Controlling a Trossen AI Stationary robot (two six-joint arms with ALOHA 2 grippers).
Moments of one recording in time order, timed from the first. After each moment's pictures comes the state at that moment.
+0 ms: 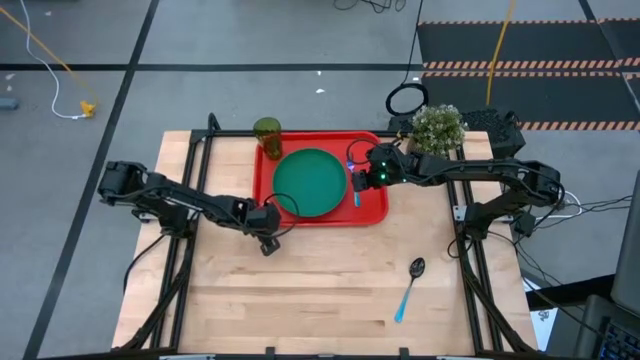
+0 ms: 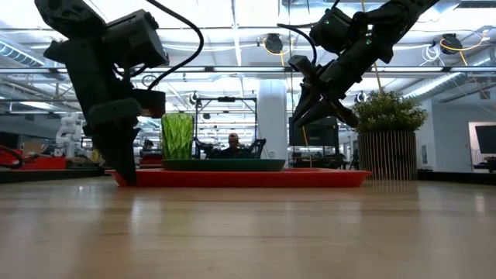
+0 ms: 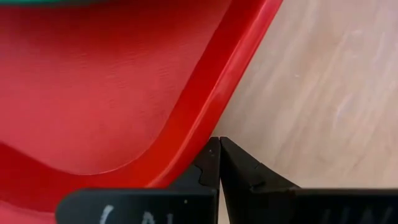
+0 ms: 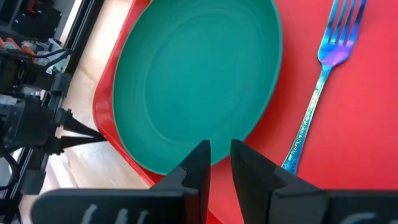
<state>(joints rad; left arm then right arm) -0.07 1.47 0.63 -0.34 -0.12 -0.58 -0.37 1.41 0.80 -0.14 -0.08 0.85</state>
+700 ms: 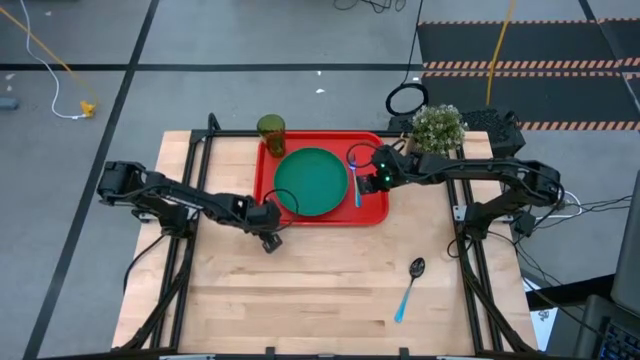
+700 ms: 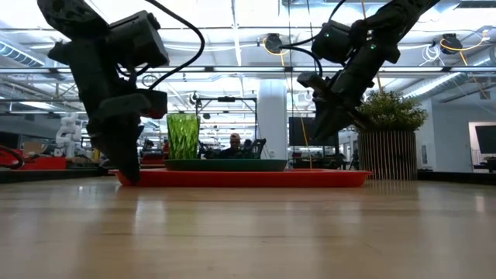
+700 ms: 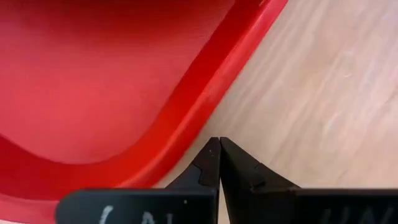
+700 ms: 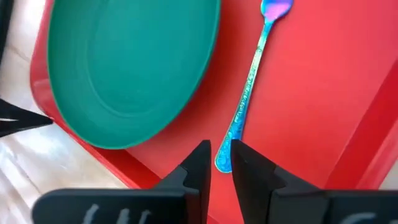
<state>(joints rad) -0.05 1.46 0.63 -0.33 -0.08 -0.64 -0.39 1.41 0.80 -0.34 -0.08 0.87</state>
